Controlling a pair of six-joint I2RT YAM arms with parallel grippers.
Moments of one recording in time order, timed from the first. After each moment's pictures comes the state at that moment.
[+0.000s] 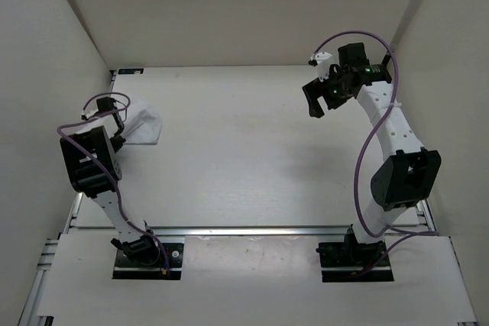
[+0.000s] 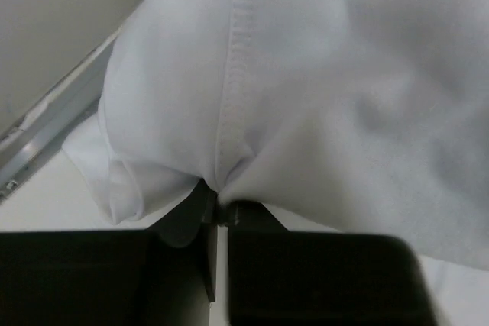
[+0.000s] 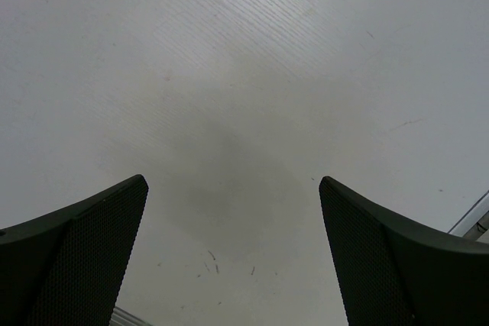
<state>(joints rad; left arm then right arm) 0.33 1.90 1.22 -0.49 -0.52 -0.43 0.18 1.71 1.73 -1.00 -0.27 -0.43</state>
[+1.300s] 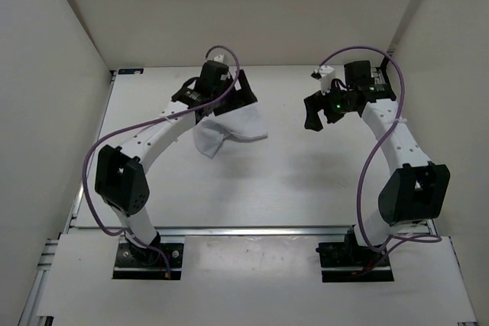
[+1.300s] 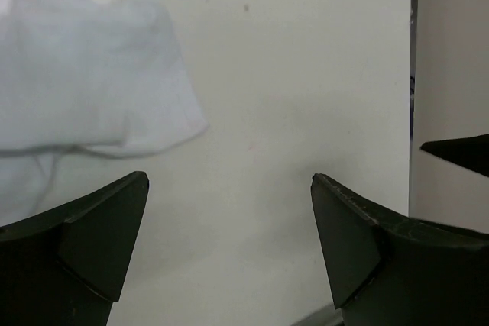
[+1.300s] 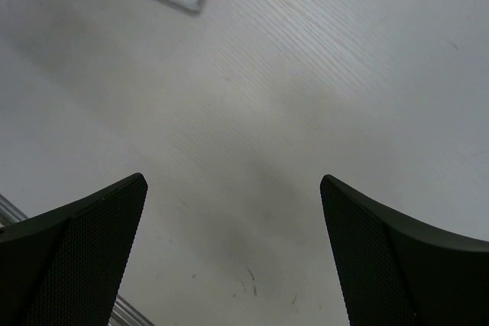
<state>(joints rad) -0.53 1.73 1.50 -0.43 0.05 -0.76 0.14 1.55 1.43 -0.85 -0.45 -0.42</state>
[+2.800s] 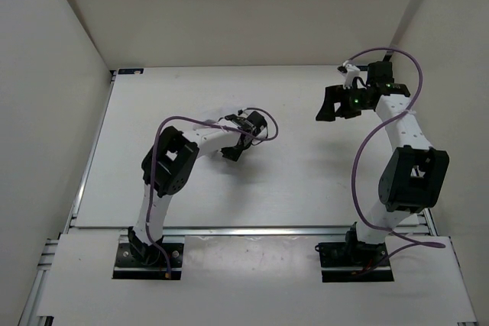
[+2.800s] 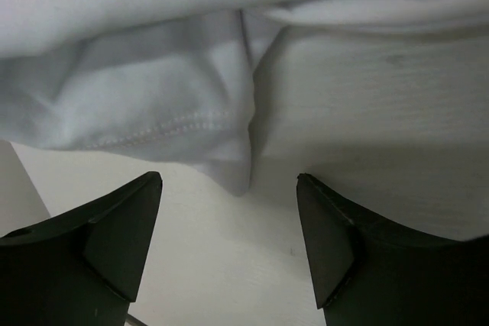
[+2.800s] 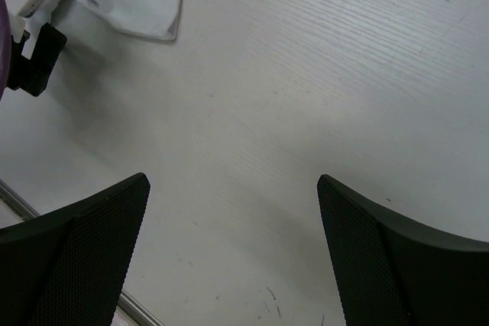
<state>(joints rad) -0.76 2.09 1.52 -0.82 -0.69 -0.24 -0.04 1.68 1.46 -0.77 -0.65 -0.25</state>
